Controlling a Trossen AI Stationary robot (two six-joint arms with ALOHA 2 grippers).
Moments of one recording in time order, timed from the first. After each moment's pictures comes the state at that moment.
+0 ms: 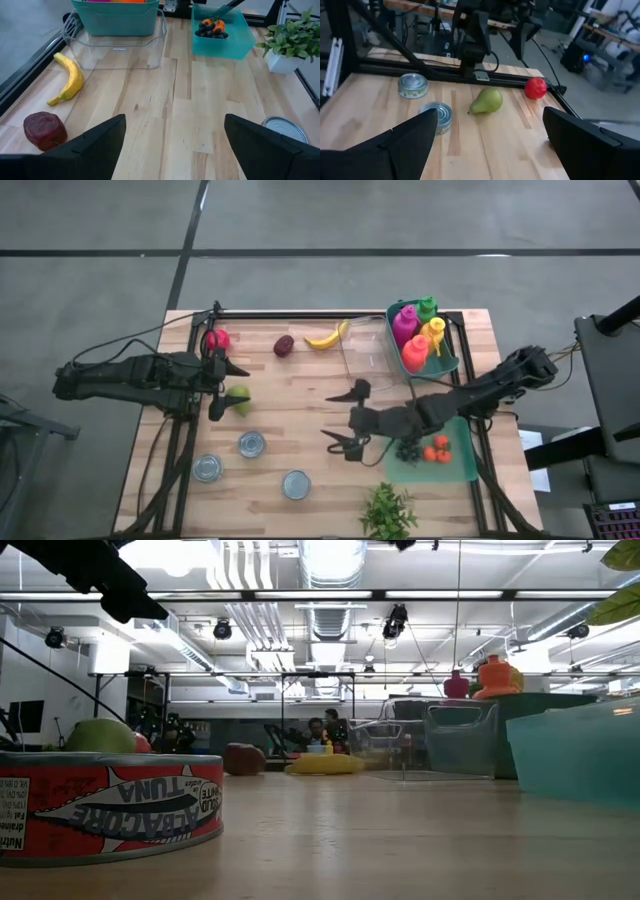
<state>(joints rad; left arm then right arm) -0.01 0.54 0.63 -0.60 -0.09 -0.11 0.38 1.53 1.08 0.18 0.57 -0.03</state>
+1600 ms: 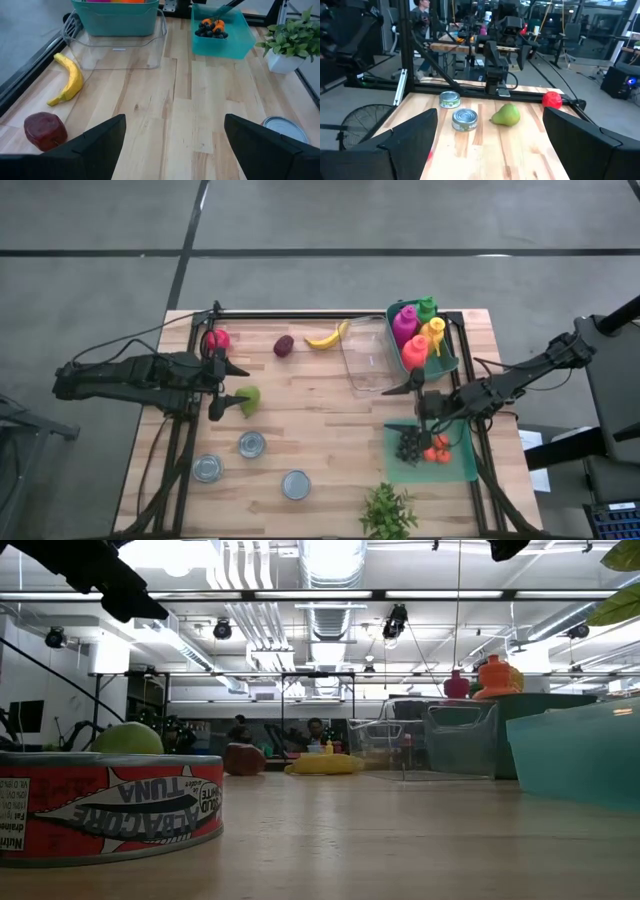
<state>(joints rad) -0.01 0.54 0.63 -0.60 -0.09 -0.10 0.45 0.86 0.57 0.22 0.44 -0.01</state>
